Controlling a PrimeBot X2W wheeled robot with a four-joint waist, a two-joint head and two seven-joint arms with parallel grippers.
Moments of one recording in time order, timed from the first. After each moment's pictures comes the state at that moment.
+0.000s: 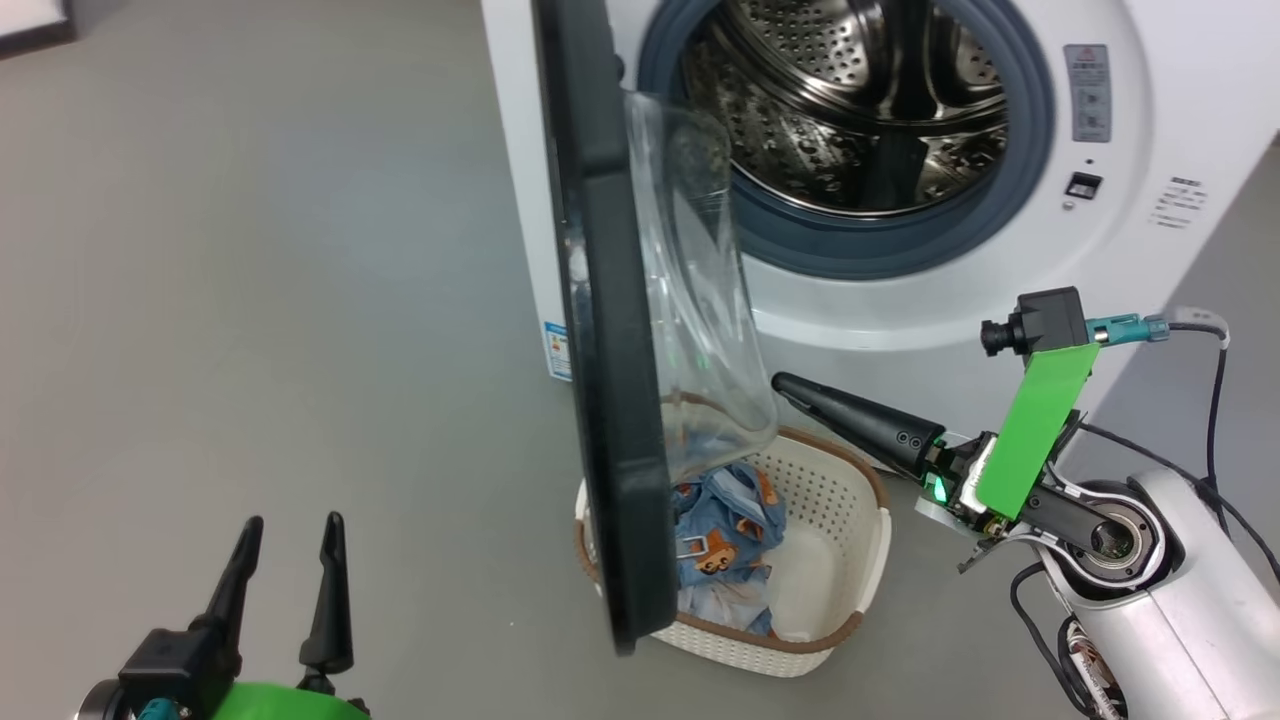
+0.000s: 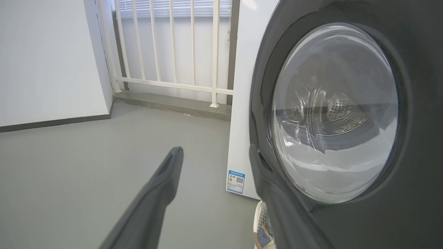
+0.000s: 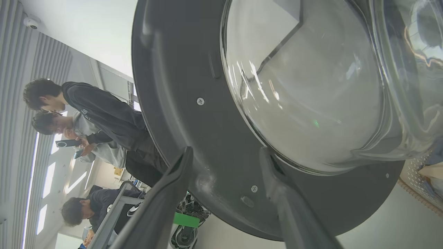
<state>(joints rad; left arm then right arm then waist) -0.07 0.03 0.00 0.21 -0.17 -0.13 -0.25 -0.47 -0.28 0.31 0.20 1.57 0.13 0.67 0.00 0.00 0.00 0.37</state>
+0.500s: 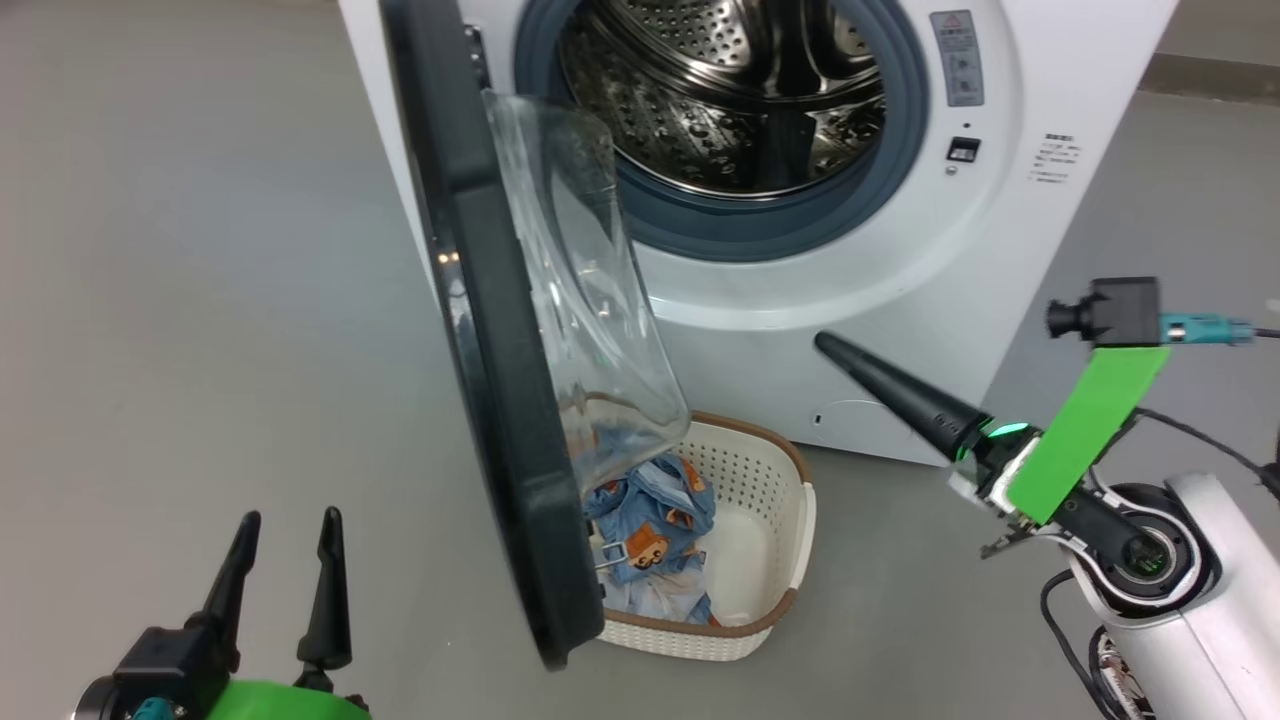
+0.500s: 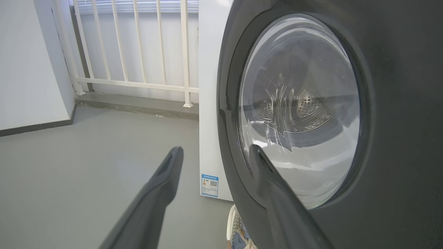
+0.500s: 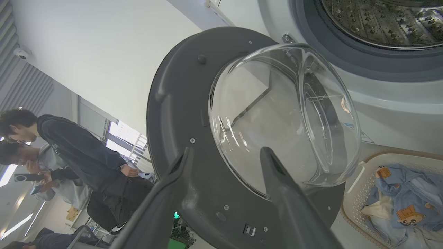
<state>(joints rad) -0.07 0.03 0.00 0.20 -0.17 -0.13 -0.25 -0.43 -0.32 0.29 0.06 1.48 0.13 0.51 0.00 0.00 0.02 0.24</state>
